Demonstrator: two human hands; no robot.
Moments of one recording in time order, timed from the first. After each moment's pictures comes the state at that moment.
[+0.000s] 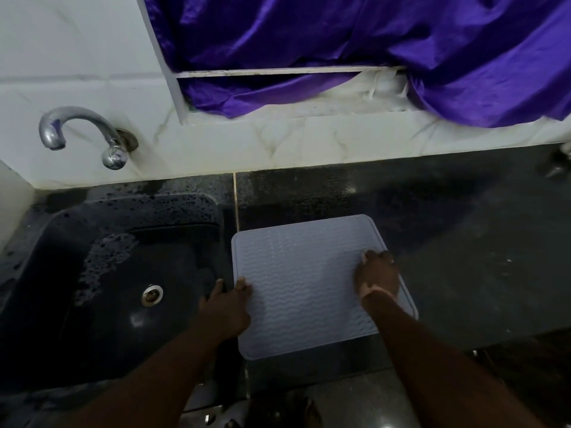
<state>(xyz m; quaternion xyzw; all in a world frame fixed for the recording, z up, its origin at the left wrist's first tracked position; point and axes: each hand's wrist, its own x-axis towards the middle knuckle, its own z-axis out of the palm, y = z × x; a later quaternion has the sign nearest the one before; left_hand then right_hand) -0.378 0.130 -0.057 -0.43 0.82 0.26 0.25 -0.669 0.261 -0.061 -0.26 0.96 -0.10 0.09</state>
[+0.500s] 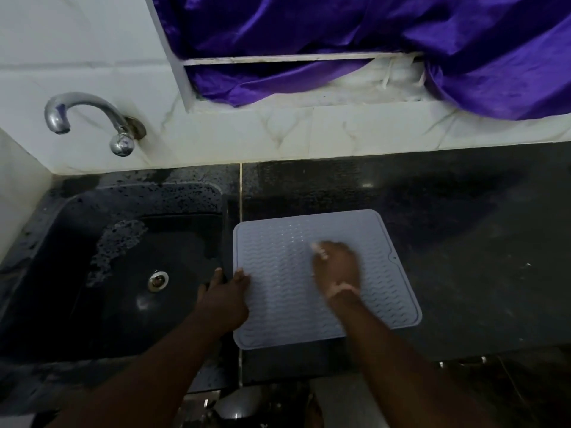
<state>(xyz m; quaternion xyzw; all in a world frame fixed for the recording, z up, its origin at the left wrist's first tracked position) -0.384 0.141 -0.063 -0.47 0.82 0.23 0.23 -0.613 0.234 -0.051 -0.41 0.87 -0.25 0.11</state>
